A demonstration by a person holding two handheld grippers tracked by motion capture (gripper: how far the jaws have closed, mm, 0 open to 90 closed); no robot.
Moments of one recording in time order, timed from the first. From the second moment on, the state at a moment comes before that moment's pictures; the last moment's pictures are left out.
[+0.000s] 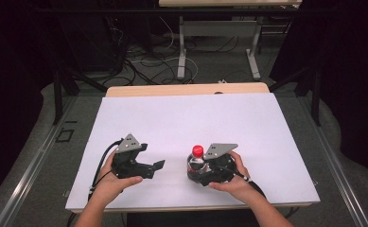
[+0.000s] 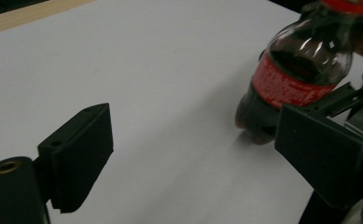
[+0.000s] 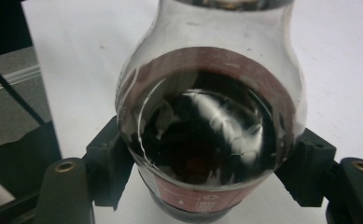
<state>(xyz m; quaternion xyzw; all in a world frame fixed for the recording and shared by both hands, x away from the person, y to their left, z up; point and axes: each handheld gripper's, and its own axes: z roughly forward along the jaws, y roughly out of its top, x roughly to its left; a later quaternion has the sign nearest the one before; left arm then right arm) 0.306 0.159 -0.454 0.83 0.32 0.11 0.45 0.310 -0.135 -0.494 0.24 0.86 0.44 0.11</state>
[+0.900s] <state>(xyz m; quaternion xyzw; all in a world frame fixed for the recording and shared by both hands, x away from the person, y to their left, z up) 0.311 0.092 -0.398 0.85 0.19 -0.01 0.50 0.294 -0.124 -0.489 0.19 0.87 0.45 0.07</state>
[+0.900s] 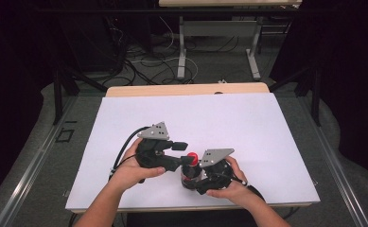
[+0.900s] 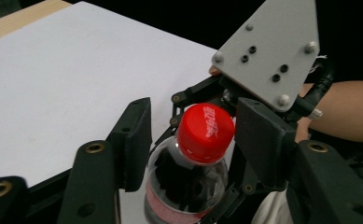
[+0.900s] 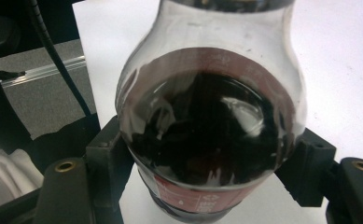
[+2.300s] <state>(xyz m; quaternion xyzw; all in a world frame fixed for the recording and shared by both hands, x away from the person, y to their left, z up) 0.265 0.065 -0.400 0.79 0.34 0.13 0.49 0.281 -0.116 -0.480 0.26 0.85 0.44 0.13</state>
